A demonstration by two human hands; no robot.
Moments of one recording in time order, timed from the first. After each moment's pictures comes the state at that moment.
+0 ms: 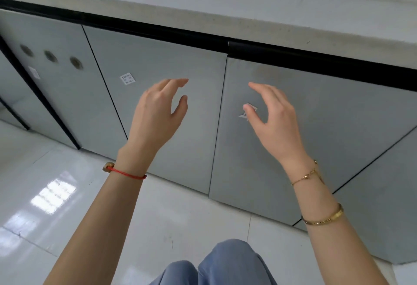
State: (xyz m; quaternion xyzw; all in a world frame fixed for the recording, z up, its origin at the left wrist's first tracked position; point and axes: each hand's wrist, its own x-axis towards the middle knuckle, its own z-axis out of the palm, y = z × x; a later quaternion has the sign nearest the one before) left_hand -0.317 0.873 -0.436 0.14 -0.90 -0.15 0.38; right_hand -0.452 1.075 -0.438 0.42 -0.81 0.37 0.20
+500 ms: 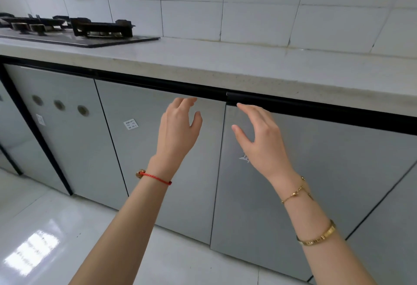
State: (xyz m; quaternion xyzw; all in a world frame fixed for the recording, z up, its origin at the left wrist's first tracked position) left_hand -0.387 0.859 -0.412 0.16 -0.86 -0.21 0.44; right_hand -0.465 1.037 -0.411 0.43 -0.78 0.38 0.25
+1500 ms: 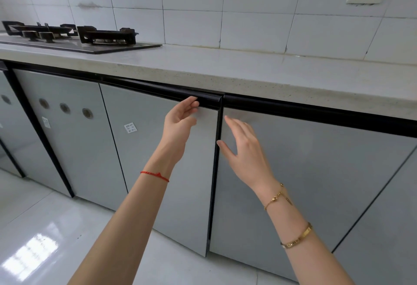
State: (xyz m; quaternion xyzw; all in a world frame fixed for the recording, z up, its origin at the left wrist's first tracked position) left_hand -0.381 0.869 -0.404 0.14 -0.63 -0.67 0.37; right_hand -0.446 1.029 -0.430 0.45 -0.80 0.35 0.19
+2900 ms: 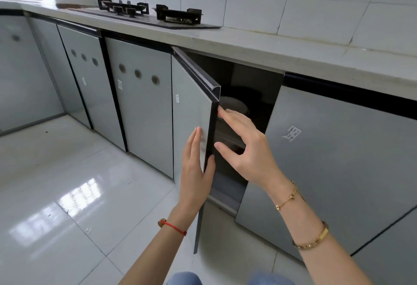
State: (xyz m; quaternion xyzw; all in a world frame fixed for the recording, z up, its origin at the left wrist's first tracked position) left_hand -0.232 0.916 -0.542 0.24 -0.76 -0.33 0.50; right_hand -0.314 1.012 -0.439 0.59 -0.68 0.43 0.06
